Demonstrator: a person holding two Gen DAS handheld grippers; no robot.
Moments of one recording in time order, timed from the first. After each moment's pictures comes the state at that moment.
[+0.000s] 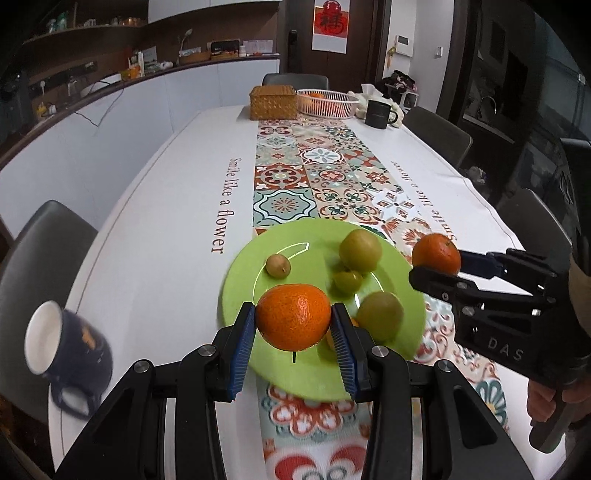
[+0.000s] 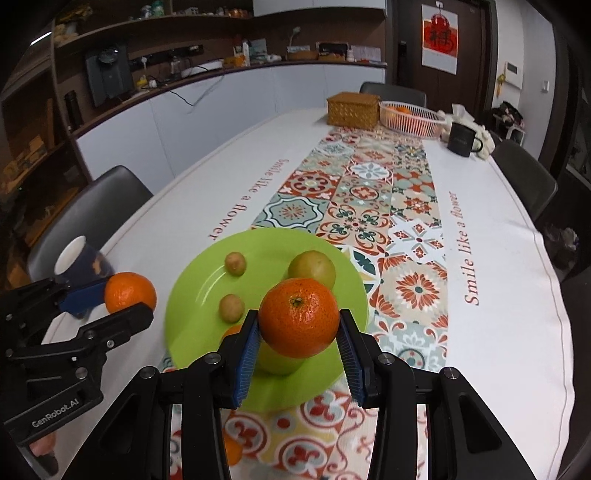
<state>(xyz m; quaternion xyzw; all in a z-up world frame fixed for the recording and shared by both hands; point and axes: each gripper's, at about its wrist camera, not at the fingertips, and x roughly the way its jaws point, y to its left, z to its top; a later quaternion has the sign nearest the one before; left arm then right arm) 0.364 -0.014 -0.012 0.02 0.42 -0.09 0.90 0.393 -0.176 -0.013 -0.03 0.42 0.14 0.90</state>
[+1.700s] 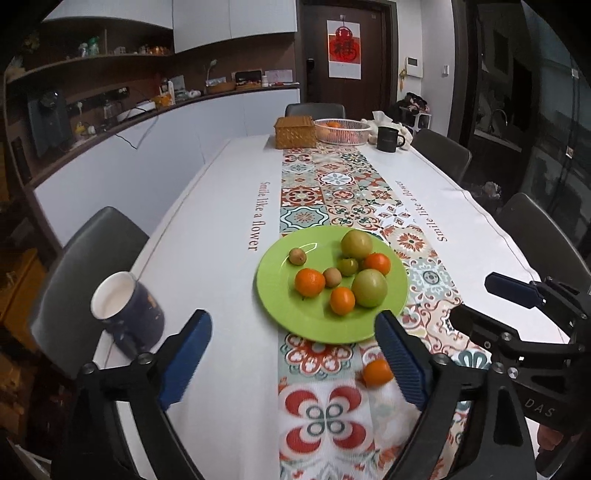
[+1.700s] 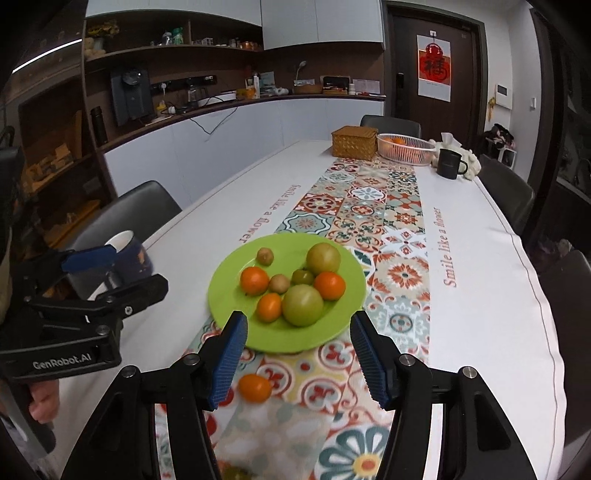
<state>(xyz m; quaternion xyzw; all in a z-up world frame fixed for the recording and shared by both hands) 0.252 -0.012 0.036 0.04 0.36 -0.03 0.93 0.269 -0.186 0.021 -0.03 0.35 0.15 0.93</state>
